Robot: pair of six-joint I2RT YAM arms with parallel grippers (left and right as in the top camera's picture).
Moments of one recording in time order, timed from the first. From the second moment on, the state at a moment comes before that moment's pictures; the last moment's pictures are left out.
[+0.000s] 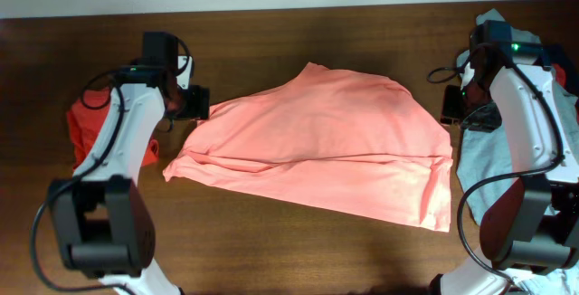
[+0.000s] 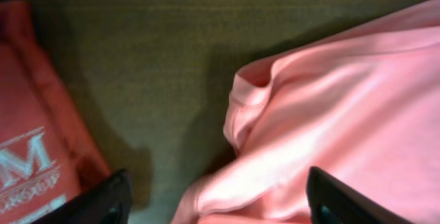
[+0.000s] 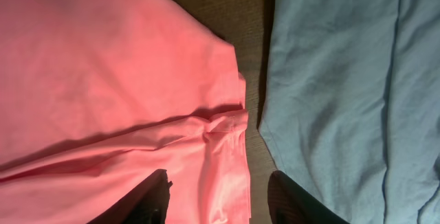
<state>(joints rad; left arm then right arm) -0.04 1.89 1.49 -0.85 -0.02 0.01 -0.16 1.83 1.62 -1.28 0.09 0.14</state>
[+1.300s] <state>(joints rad) -0.04 2.10 1.50 -0.63 -0.16 -0.03 -0.16 1.83 1.62 -1.29 0.09 0.13</state>
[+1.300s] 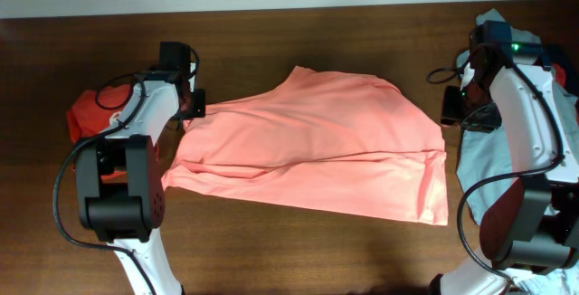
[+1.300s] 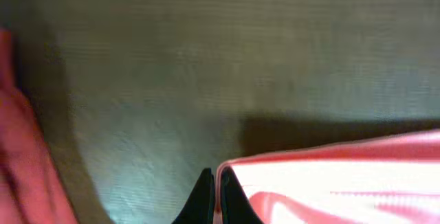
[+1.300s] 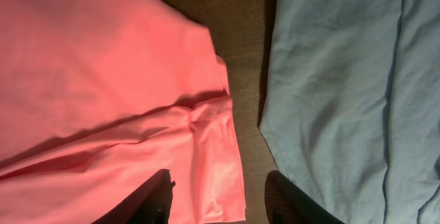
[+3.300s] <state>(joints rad) -0.10 2.07 1.50 -0.62 -0.01 -0.05 -0.07 2.25 1.62 -0.51 -0.36 0.00</state>
